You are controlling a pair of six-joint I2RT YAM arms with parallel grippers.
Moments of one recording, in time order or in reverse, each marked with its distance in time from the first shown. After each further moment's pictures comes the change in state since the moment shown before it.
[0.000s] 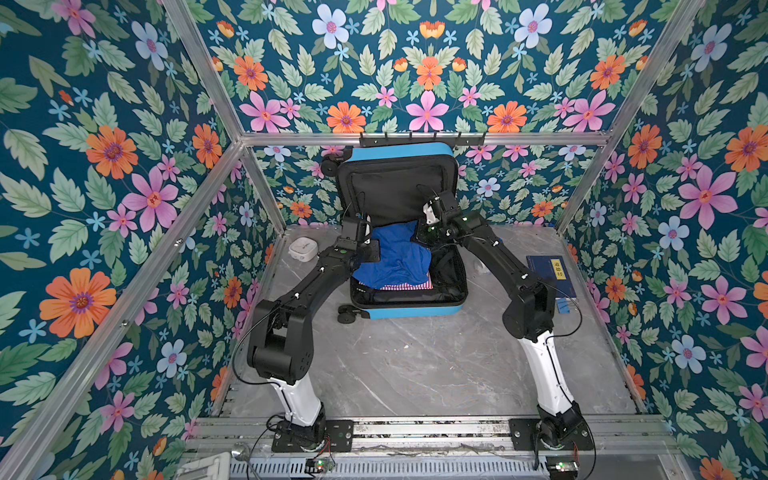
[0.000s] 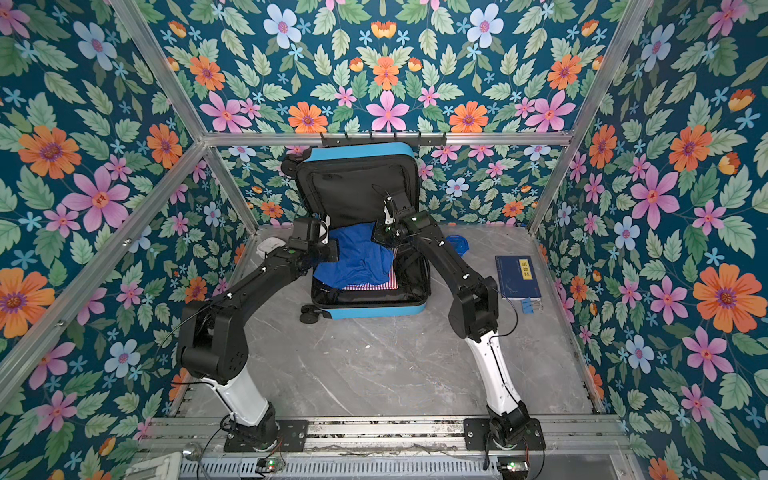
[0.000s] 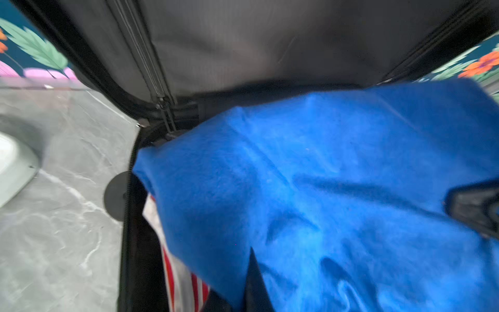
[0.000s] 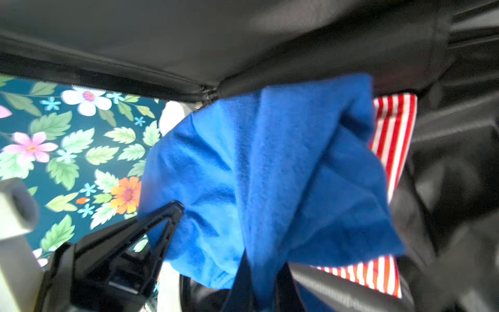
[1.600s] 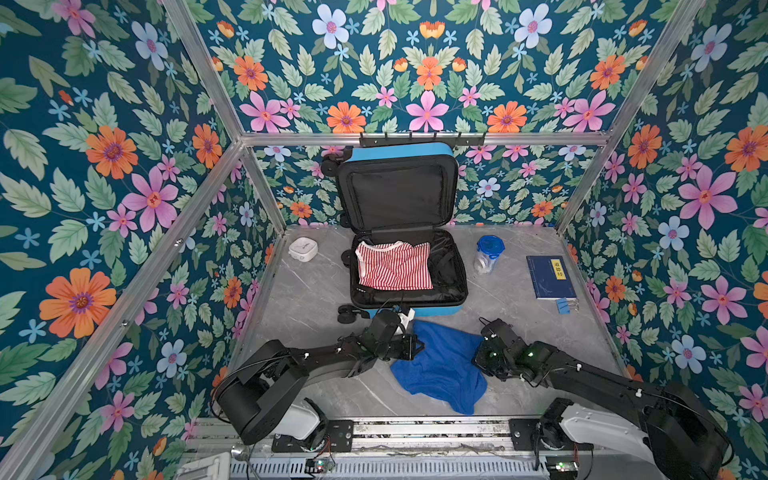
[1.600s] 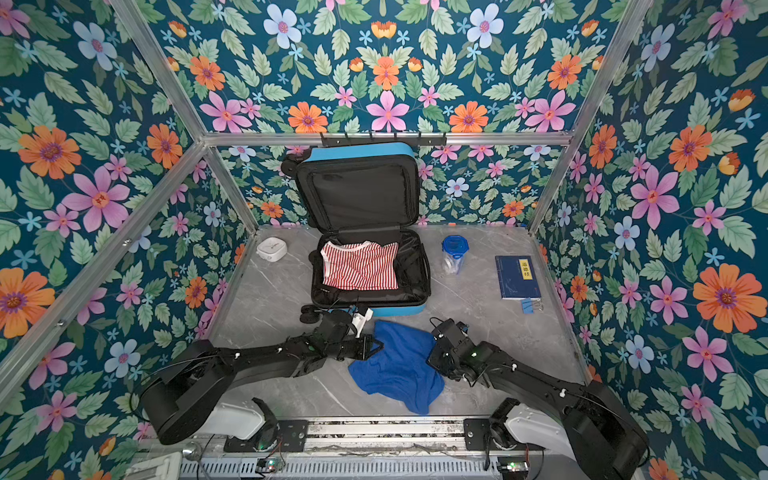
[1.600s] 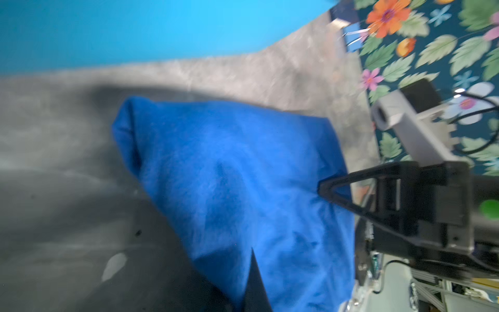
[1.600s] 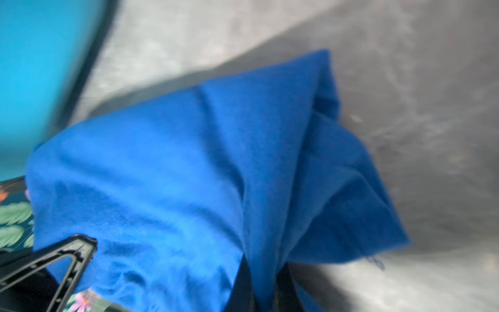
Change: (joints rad) left arm -0.489 -0.382 -0.895 0.505 0.332 -0.454; right arm 0.205 -1.302 -2.029 0.481 0.182 0.526
